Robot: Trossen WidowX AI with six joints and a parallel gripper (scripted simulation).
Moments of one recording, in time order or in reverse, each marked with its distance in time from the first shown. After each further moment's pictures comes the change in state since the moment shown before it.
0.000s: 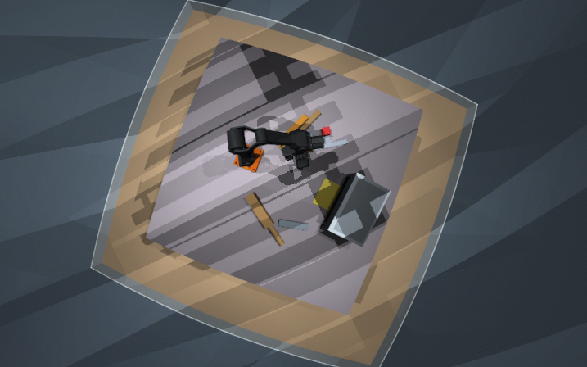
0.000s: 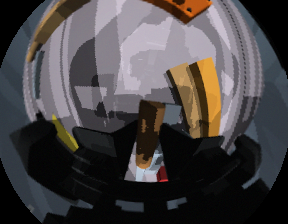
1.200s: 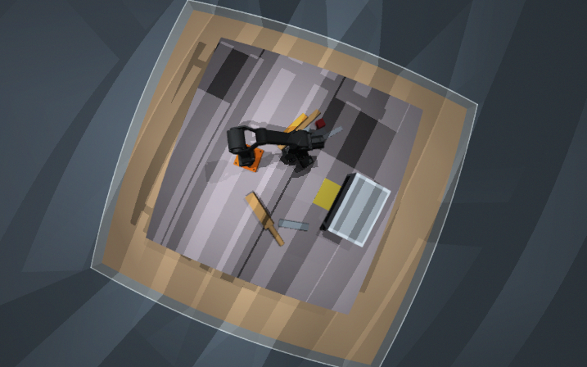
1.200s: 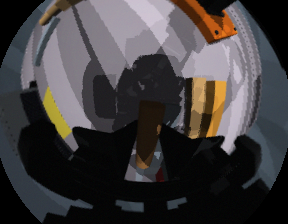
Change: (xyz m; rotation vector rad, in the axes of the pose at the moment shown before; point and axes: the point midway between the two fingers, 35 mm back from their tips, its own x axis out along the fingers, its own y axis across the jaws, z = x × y) arm 0.000 -0.001 0.000 -0.291 -0.001 -0.001
